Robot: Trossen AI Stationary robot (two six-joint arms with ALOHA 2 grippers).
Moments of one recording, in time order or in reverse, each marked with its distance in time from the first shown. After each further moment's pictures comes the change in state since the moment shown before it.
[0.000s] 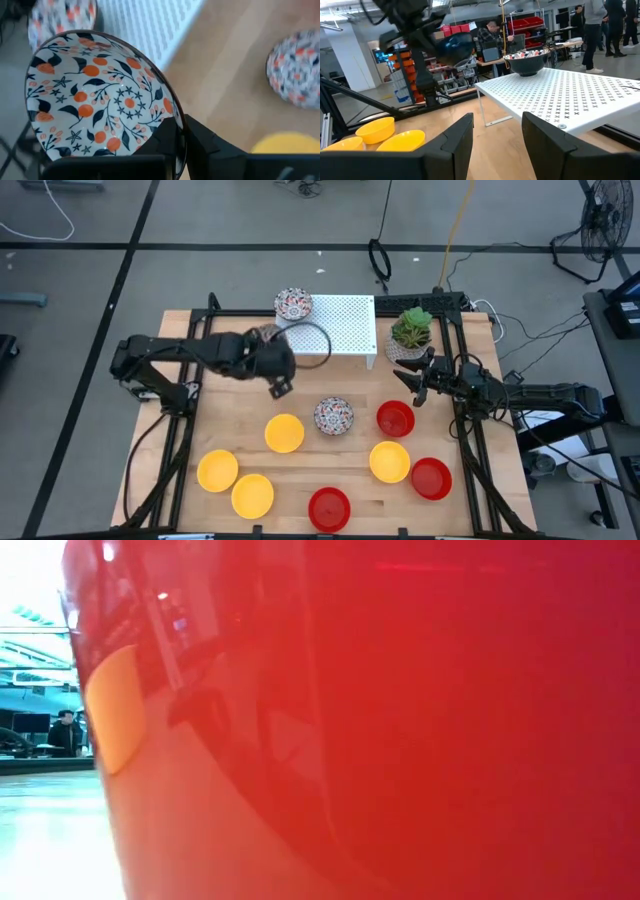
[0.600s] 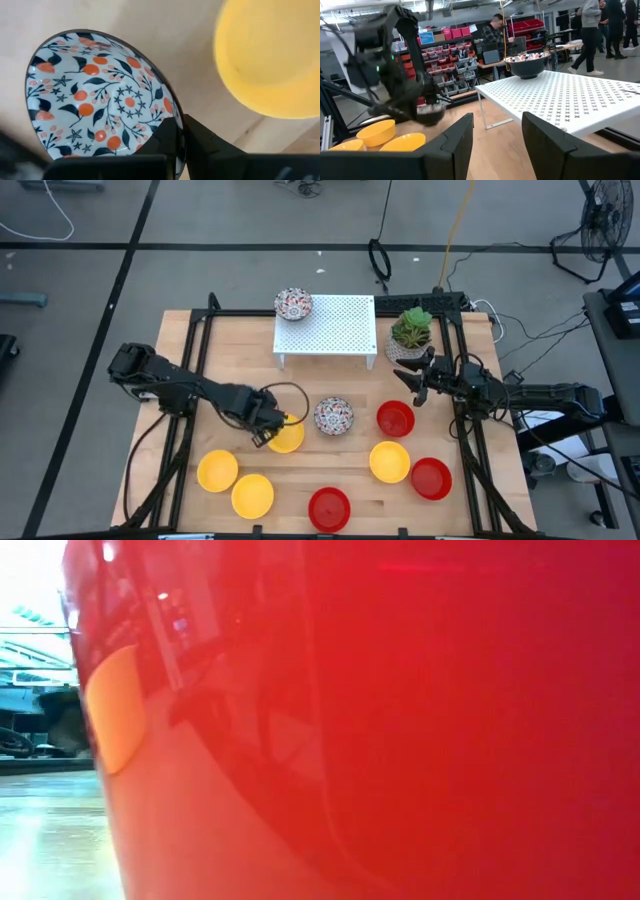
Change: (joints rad) left arm -0.236 0.004 -0.489 0.052 0.371 -0.434; right arm 0.000 0.000 0.000 0.012 0.000 0.000
